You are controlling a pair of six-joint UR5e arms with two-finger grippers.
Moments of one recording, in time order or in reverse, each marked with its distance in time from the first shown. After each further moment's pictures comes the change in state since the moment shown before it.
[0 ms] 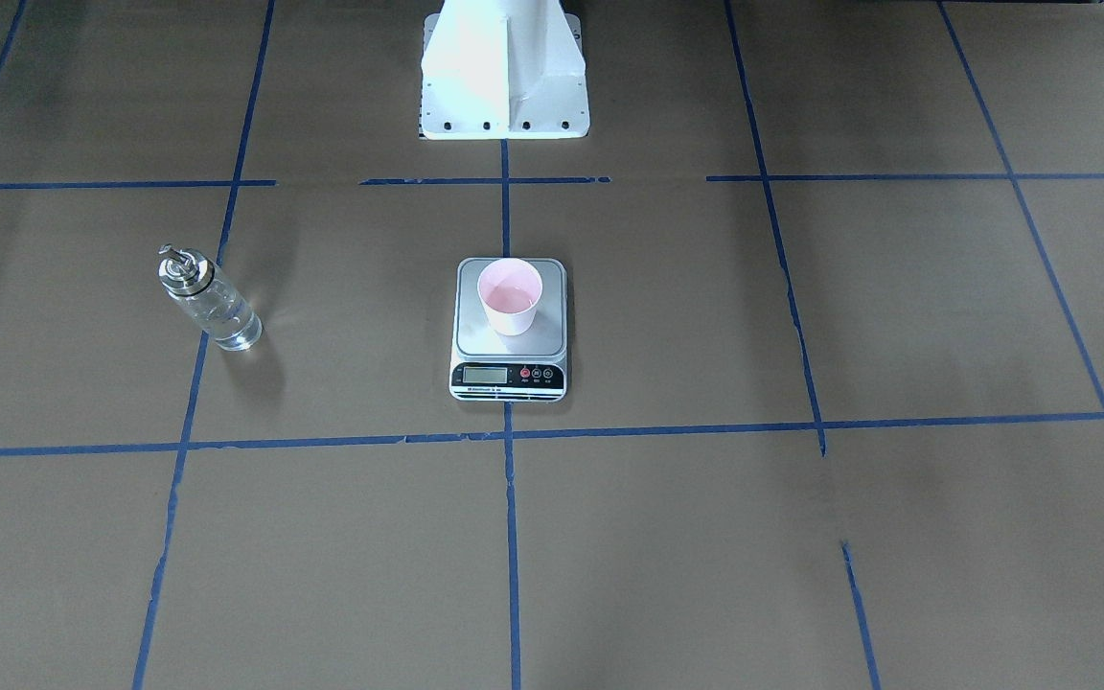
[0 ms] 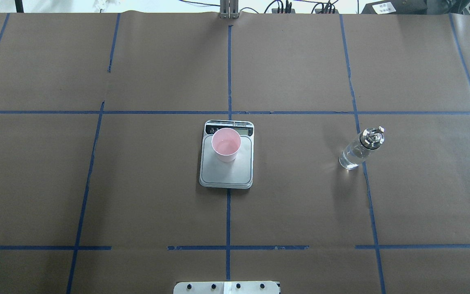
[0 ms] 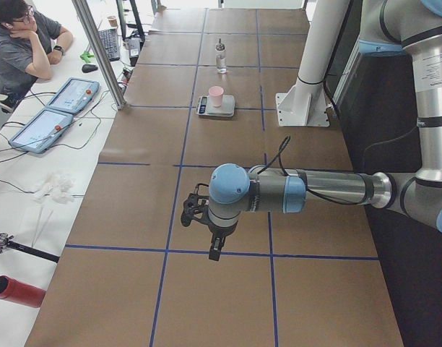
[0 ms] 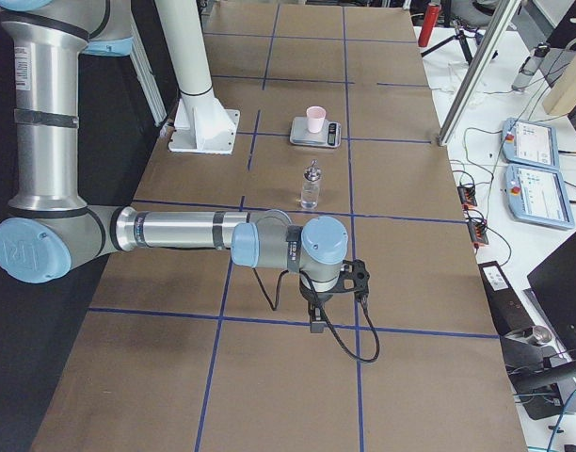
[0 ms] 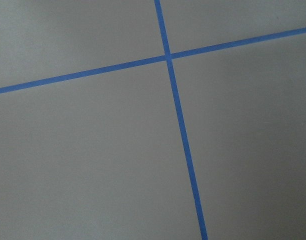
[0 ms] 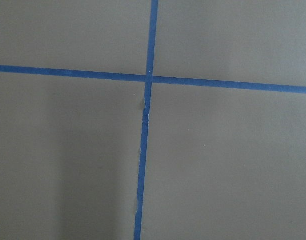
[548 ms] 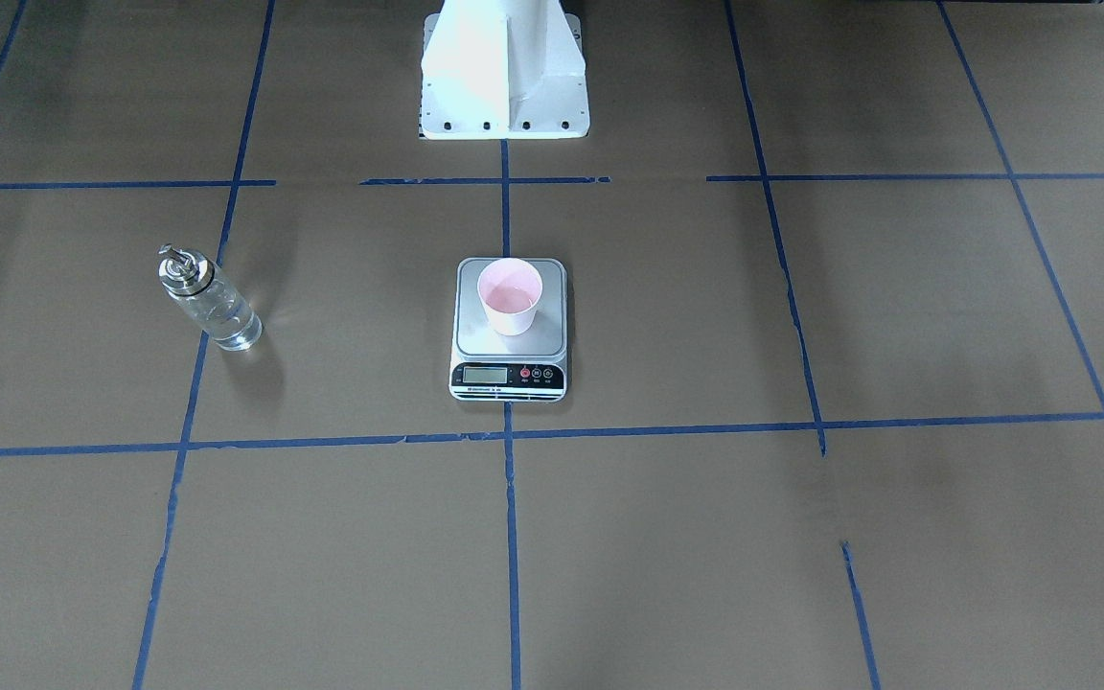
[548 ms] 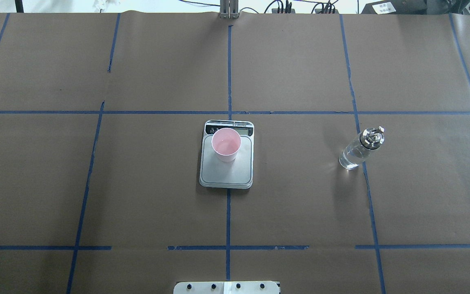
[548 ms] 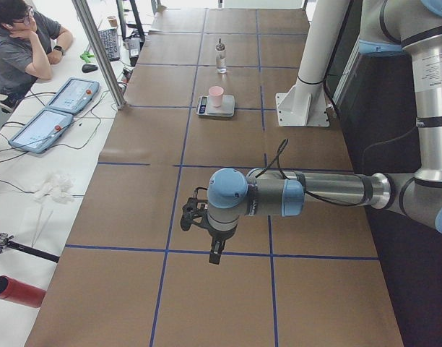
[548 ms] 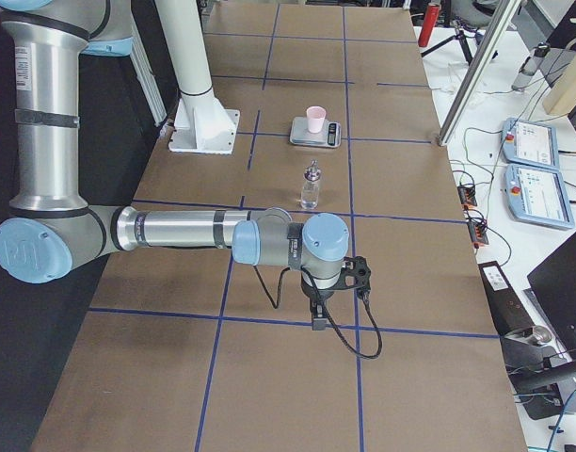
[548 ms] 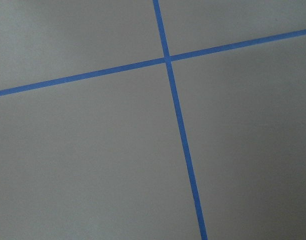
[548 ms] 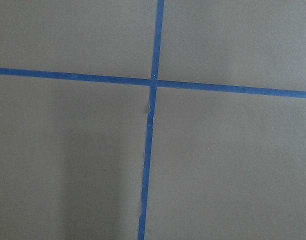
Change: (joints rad) left arm 0.000 -0.002 0.027 0.003 0.000 0.002; right arm -0.002 0.003 0.003 0.002 0.005 0.002
